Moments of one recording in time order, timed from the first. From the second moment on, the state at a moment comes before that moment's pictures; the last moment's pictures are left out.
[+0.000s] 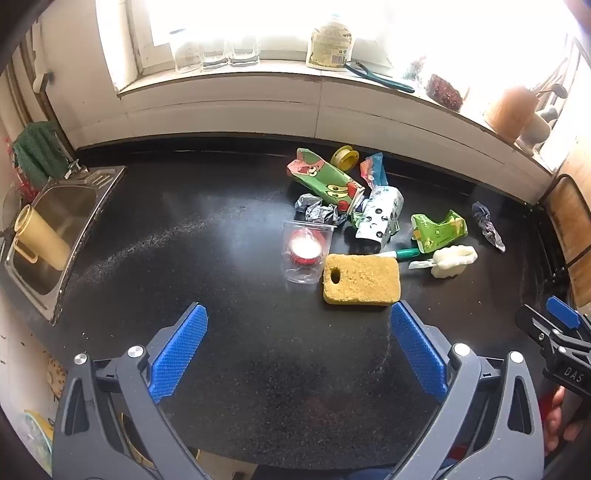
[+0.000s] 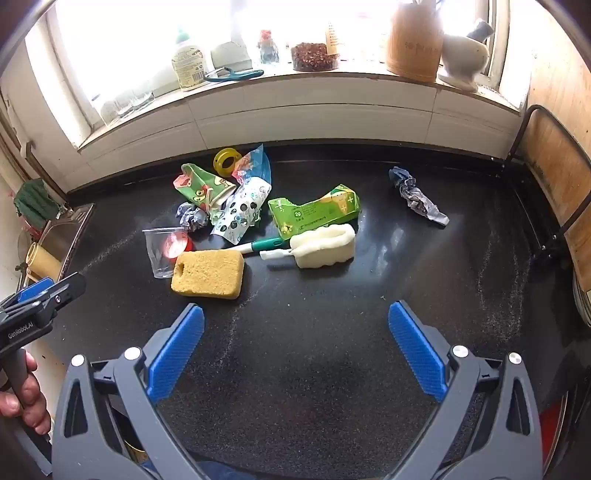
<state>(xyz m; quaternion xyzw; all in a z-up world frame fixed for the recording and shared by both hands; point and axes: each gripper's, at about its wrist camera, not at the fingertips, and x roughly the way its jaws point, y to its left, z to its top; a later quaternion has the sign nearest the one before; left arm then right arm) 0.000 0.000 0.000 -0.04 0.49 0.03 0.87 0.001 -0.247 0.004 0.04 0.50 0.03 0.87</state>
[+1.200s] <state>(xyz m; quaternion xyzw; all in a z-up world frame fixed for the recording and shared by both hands) 0.006 0.000 -0.008 -0.03 0.50 0.02 0.87 0.007 -0.239 0.001 0.03 0.51 0.03 0.86</state>
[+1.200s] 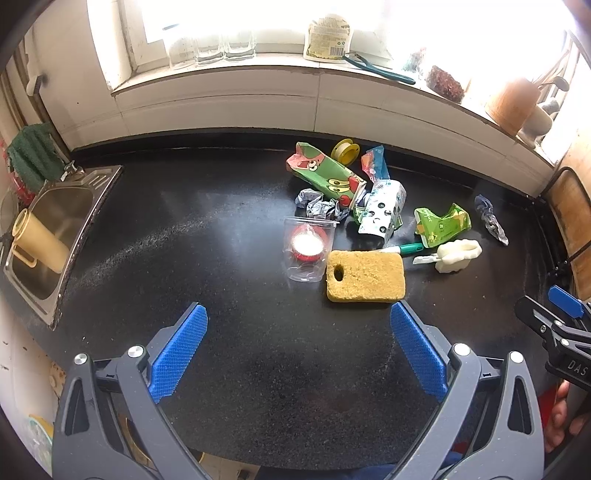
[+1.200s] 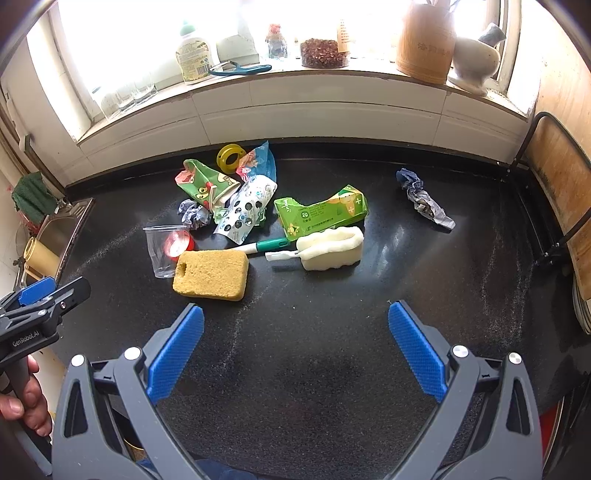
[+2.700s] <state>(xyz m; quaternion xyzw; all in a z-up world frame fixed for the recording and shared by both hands) 0.010 -0.001 -0.012 -0.03 0.50 0.02 0.86 0.013 -0.242 0.001 0.02 0.51 0.04 0.86</state>
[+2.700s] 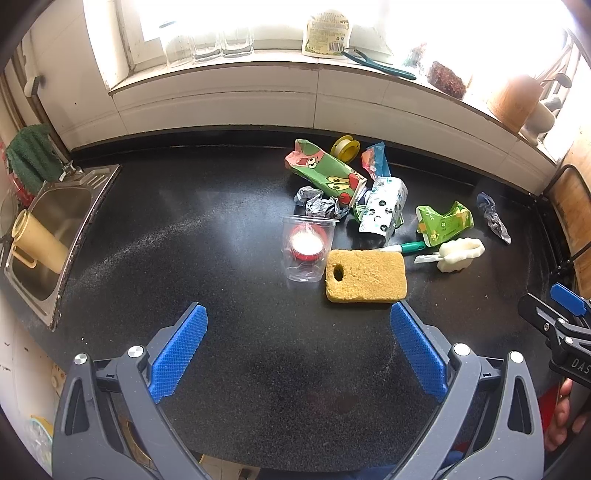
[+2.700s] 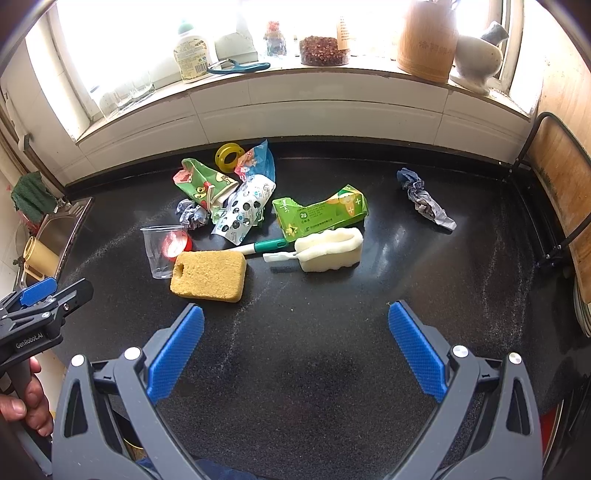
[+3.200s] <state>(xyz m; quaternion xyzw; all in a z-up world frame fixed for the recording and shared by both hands) 0.030 -0.006 -0.031 -0.02 0.51 0.00 0.86 0.034 -0.251 -0.024 0.03 0.52 0.04 0.85</state>
